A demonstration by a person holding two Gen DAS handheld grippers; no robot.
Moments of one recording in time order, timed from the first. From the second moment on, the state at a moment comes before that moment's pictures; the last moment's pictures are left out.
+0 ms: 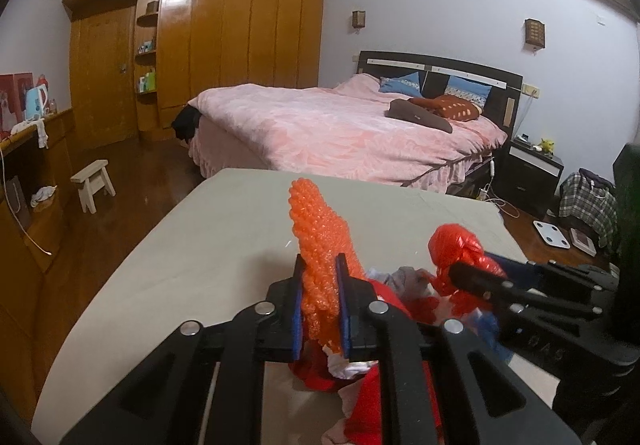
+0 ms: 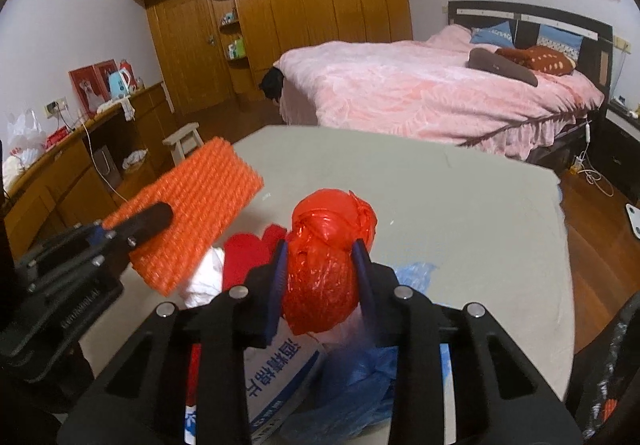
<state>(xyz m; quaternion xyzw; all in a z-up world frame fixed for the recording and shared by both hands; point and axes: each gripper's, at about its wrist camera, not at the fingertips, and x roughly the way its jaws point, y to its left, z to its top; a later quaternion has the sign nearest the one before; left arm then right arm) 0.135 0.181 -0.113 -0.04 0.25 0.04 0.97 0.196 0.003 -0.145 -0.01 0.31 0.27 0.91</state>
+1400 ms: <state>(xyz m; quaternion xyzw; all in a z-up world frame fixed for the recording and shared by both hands) 0.116 -0.016 -0.073 -0.01 0.22 -0.15 0.96 0.120 -0.225 -0.095 0.03 0.28 0.08 0.96</state>
